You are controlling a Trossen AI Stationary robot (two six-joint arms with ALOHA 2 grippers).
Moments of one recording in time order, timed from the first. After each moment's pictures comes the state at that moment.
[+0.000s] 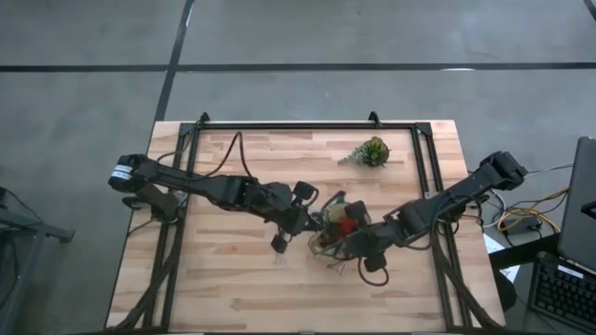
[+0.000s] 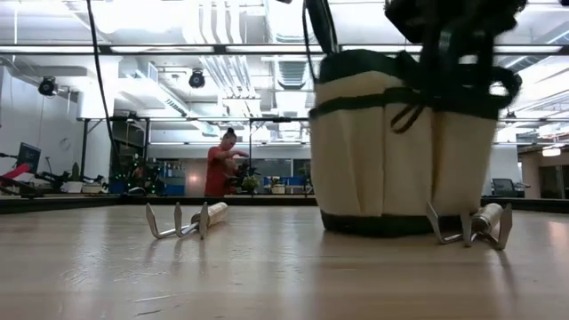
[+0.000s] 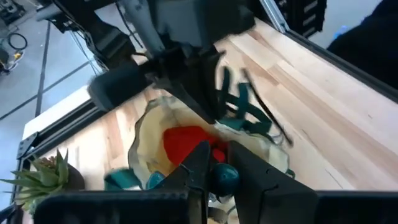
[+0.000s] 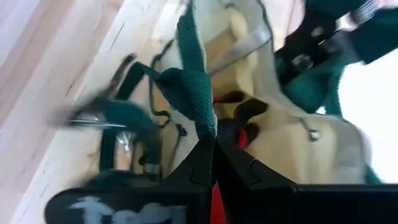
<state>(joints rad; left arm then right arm) -0.18 1.57 1.37 -0.29 0.03 0.44 0.47 1.45 1.10 -0.69 0.31 -0.01</state>
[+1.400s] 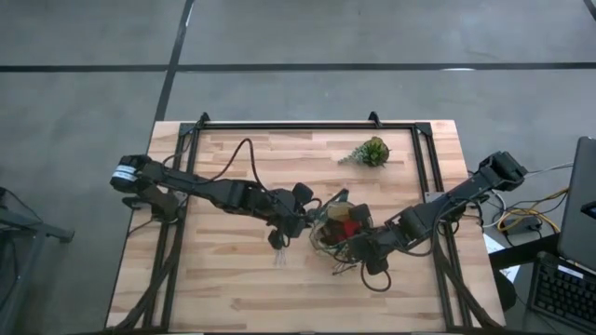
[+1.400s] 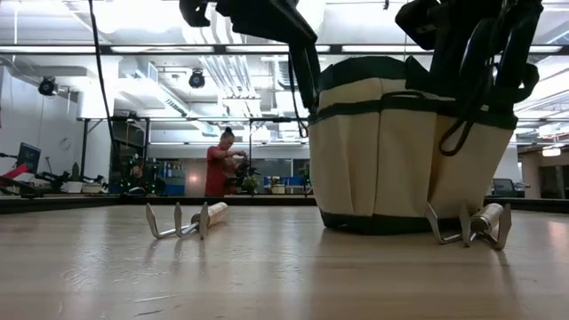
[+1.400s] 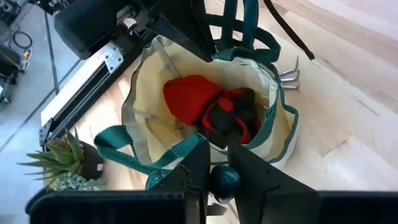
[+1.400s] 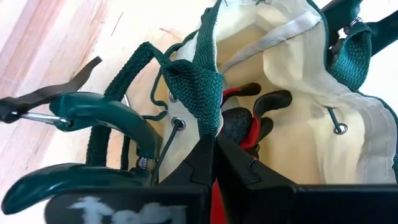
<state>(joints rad) -0.17 1.58 1.29 -0.32 -0.07 0.64 0.50 1.46 1.06 -0.69 0.34 0.06</state>
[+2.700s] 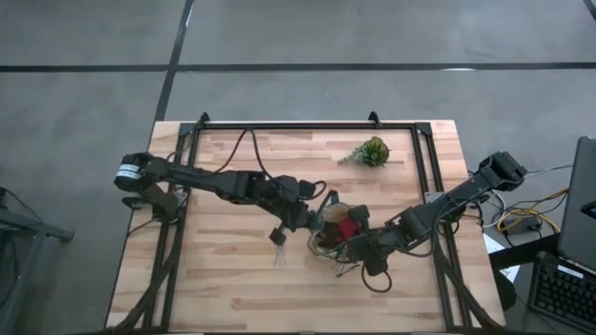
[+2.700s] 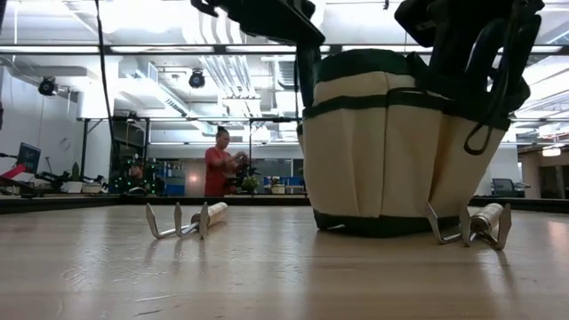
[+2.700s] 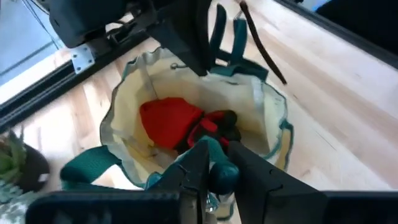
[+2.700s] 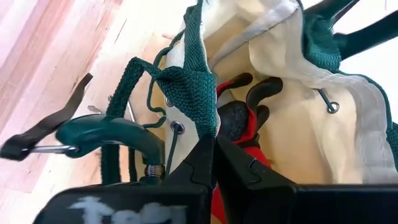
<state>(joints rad) -0.09 1.61 1.30 -0.30 0.17 0.49 0.51 1.46 1.06 -0.67 0.34 0.05</state>
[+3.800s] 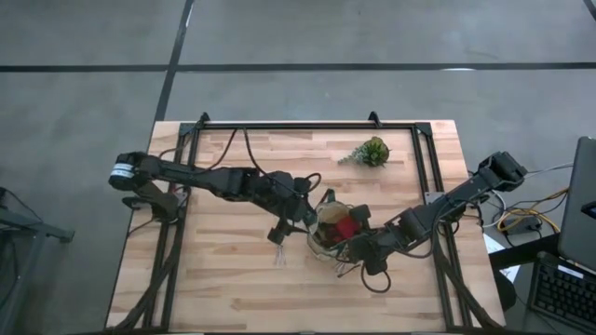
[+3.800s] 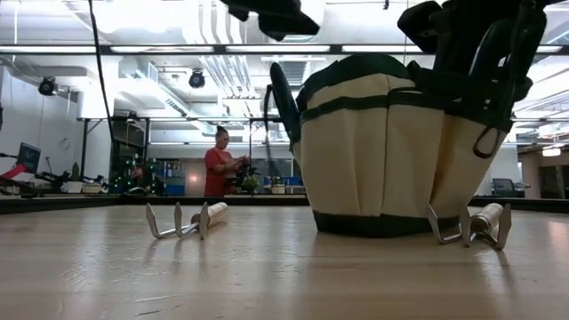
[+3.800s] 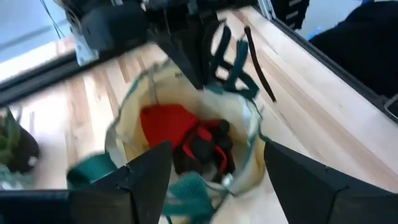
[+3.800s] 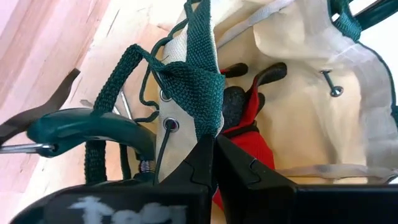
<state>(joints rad) -0.09 1.56 1.31 -0.34 0.19 0.35 0.51 1.46 1.04 -0.67 0.36 0.08</state>
